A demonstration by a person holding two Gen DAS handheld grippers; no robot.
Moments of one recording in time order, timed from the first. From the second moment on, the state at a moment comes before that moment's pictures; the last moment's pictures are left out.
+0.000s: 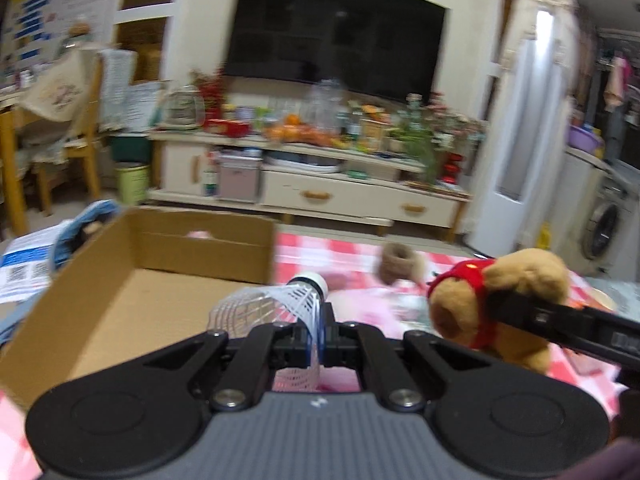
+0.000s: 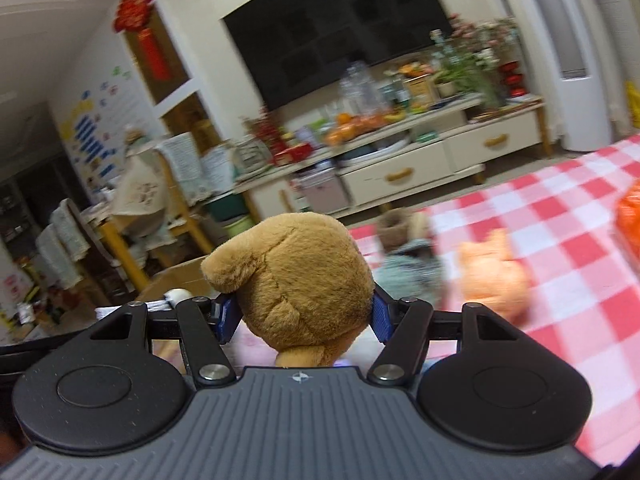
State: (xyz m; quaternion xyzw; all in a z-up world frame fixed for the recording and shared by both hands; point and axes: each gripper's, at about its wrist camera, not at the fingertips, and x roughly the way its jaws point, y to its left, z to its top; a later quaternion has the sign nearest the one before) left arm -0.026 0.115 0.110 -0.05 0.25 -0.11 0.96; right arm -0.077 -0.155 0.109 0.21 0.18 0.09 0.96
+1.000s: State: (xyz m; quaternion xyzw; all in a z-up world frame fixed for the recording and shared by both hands) left arm 0.009 0.199 0.112 -0.06 0.27 0.09 0.96; right arm -0.024 -0.055 0.123 0.14 0.23 0.24 0.93
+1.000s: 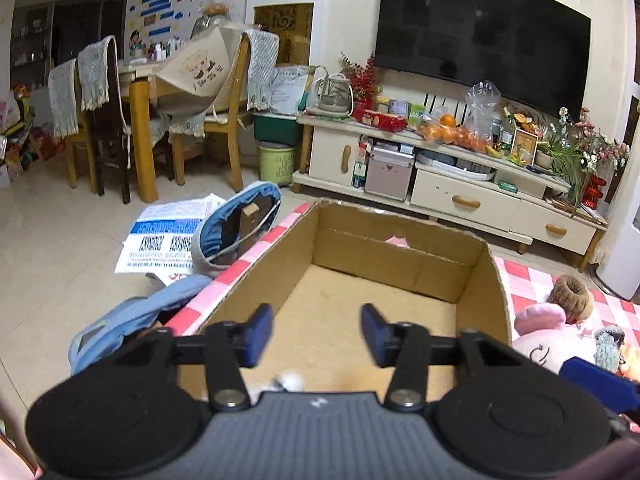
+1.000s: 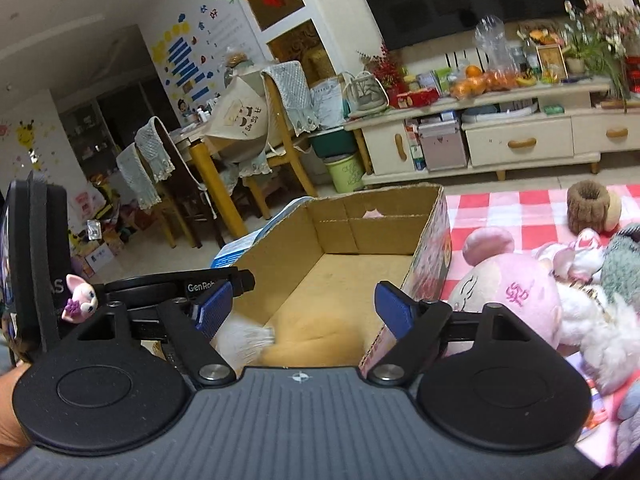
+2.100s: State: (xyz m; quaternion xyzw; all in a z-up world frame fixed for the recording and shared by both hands) left arm -0.020 0.084 0.116 0.09 0.24 -0.02 0.97; right arm -0.083 -0.125 0.119 0.10 0.20 0.06 0.97
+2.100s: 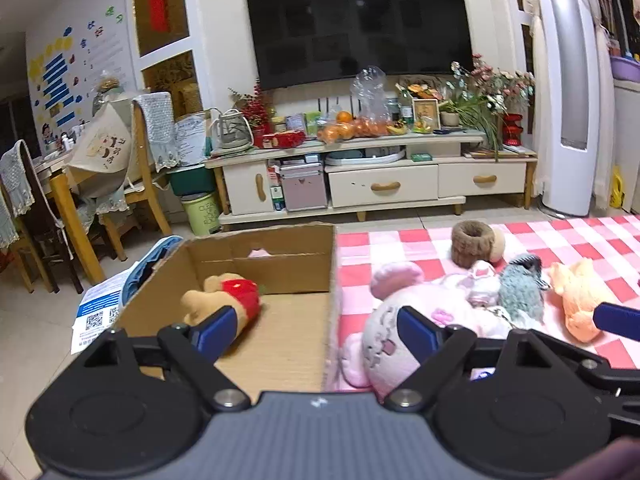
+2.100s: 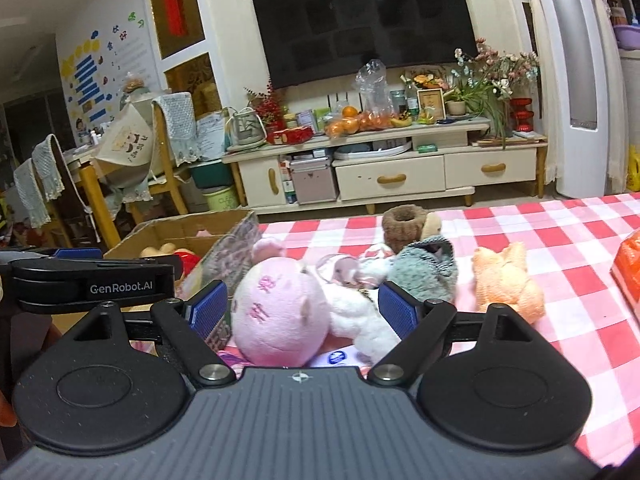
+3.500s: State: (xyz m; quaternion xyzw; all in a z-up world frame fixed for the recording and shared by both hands) left arm -0.037 -0.010 0.084 0.14 0.29 -0.14 0.94; right arm -0.095 -0.172 0.091 0.14 0.22 -0.05 0.96
